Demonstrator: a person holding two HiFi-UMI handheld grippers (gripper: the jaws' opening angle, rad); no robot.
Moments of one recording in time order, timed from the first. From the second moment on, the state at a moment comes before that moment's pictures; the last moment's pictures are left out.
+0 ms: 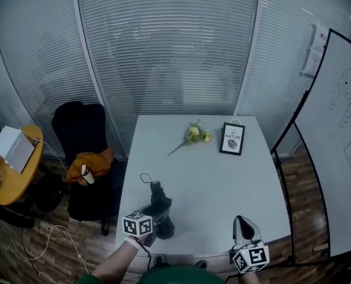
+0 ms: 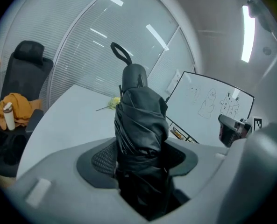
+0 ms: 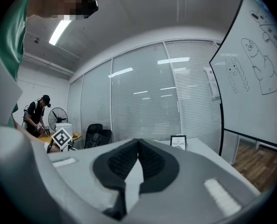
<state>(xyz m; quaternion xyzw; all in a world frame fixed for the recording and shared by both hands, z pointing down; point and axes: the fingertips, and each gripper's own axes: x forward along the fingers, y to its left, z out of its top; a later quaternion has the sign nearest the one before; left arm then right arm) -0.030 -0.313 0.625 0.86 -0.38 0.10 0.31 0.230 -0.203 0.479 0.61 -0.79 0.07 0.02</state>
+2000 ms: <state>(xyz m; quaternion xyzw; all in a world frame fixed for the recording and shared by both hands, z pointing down) -0.007 -0.319 0.375 0.93 -0.36 -0.07 0.06 0.219 -0.255 0.419 0.58 -0.81 0.01 -0.01</state>
